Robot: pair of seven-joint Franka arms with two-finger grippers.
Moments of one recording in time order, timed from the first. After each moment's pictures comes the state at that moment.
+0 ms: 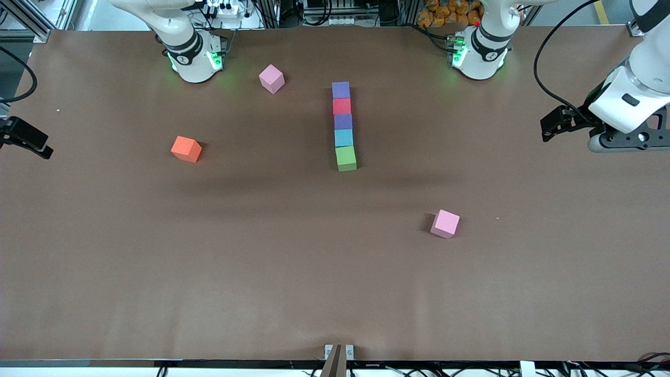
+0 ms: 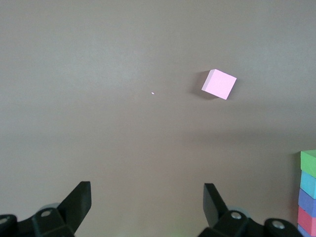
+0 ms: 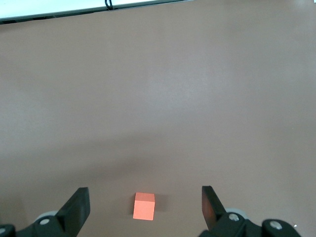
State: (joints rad) left arm -0.05 -0.02 -0.08 -1.65 0.04 1.59 -0.13; right arm 0.03 0.07 -0.09 -1.40 -0.04 1.56 0.09
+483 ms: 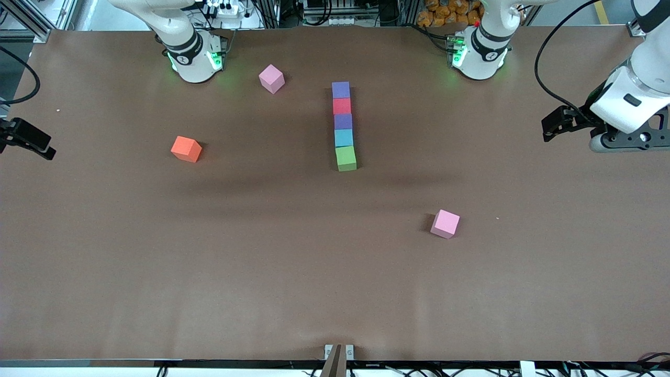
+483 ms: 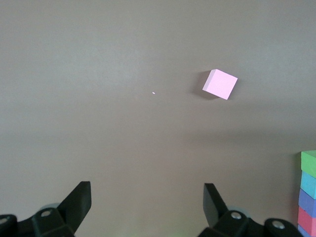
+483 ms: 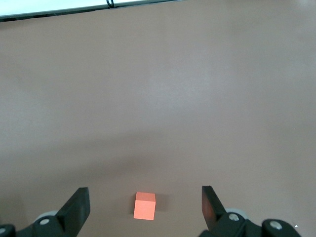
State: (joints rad) left arm -0.05 -0.02 -0.08 -1.65 0.04 1.59 -0.13; right arm 0.03 0.08 -0.08 -1.40 -0.04 1.56 0.09
